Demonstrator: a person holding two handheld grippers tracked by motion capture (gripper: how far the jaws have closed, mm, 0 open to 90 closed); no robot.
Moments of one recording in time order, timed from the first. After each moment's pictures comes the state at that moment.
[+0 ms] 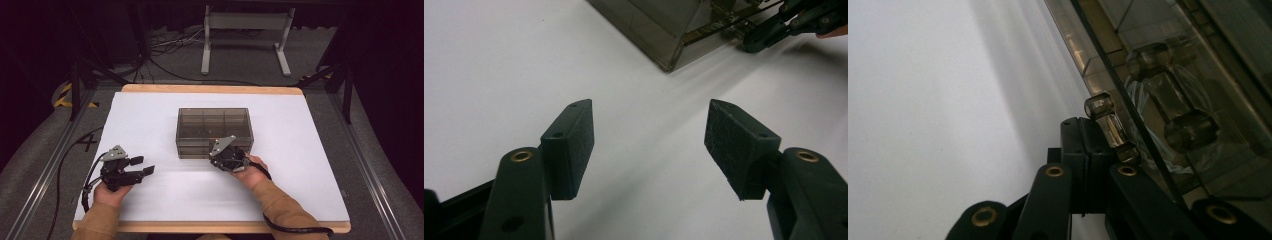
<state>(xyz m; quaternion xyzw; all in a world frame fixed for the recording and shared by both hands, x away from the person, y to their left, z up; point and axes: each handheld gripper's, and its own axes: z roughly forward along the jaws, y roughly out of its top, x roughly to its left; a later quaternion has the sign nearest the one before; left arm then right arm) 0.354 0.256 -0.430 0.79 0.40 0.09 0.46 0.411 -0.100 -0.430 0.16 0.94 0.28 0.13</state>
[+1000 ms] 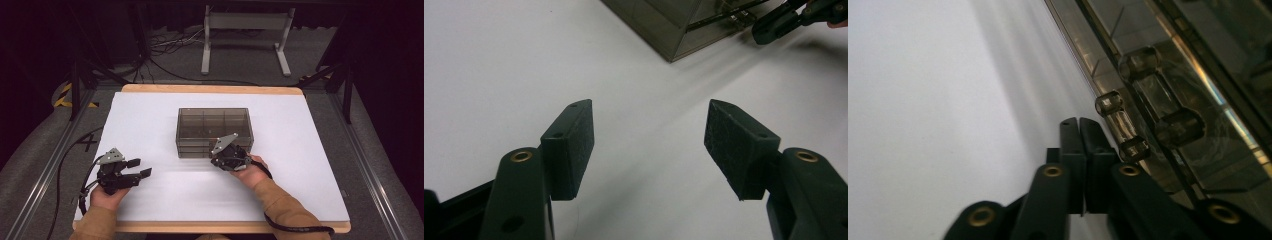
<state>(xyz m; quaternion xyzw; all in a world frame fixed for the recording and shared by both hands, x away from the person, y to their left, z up) 0.346 0.264 -0.431 0.78 0.41 0.09 0.46 0.411 -0.104 -0.424 0.17 0.93 0.30 0.11</state>
